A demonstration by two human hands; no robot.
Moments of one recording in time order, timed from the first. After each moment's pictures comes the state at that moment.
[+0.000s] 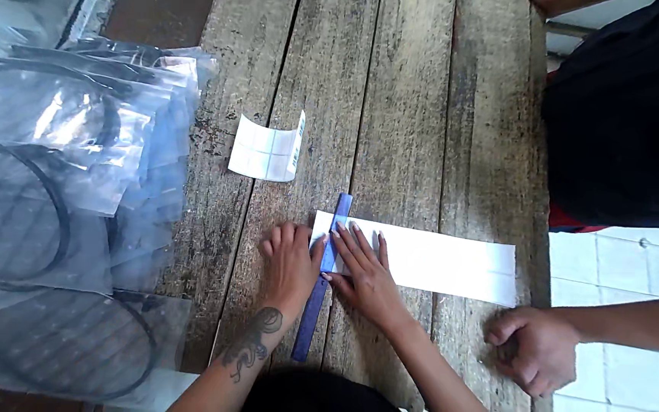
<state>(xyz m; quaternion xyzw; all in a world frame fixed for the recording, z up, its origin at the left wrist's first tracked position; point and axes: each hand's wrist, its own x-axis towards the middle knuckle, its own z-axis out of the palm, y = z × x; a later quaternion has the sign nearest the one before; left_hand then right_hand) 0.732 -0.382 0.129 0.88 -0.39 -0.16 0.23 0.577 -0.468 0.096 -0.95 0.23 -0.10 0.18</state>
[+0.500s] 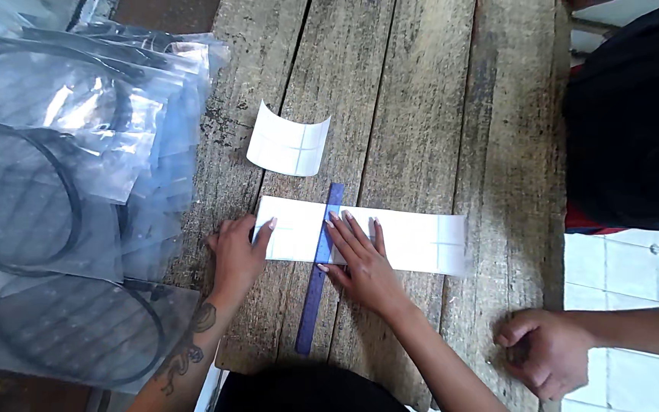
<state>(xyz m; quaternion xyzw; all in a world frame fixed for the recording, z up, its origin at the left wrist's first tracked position) 0.809 -0.325 0.142 0.90 -0.30 -0.18 0.27 0.601 -0.472 0.100 -0.96 0.17 -0.09 0.18</state>
